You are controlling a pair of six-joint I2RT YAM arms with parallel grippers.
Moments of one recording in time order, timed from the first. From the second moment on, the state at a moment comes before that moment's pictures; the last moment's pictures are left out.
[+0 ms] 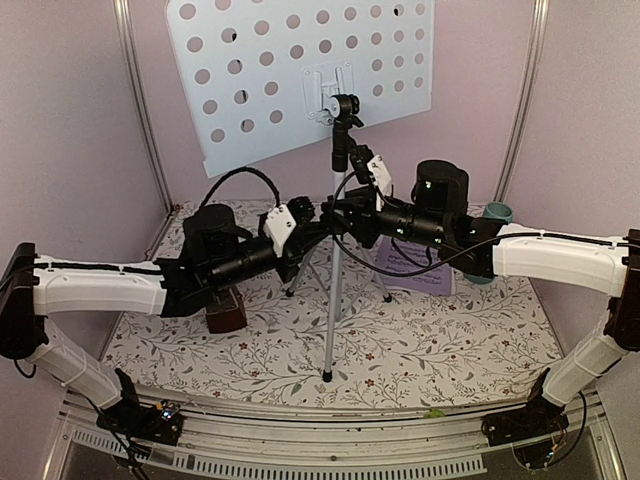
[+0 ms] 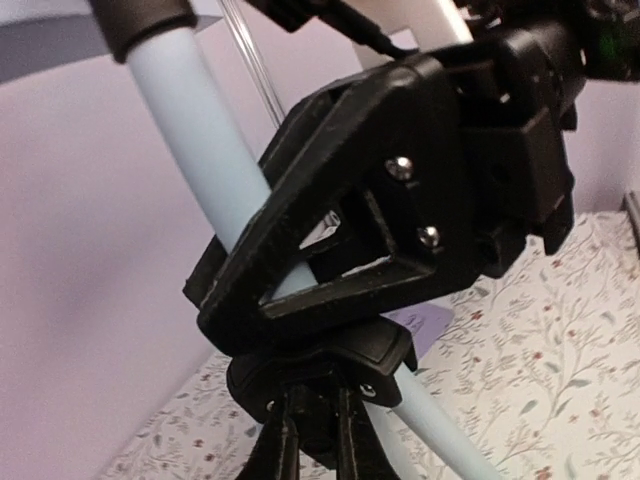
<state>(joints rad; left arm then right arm) -0.93 1.43 0.87 0.55 0.07 0.36 0.88 1.53 1.17 0.26 -0.22 0.01</state>
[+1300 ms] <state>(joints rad) -1.03 1.35 0.77 0.54 -0.21 0.40 0.88 1.56 1.21 0.24 -0.25 0.00</state>
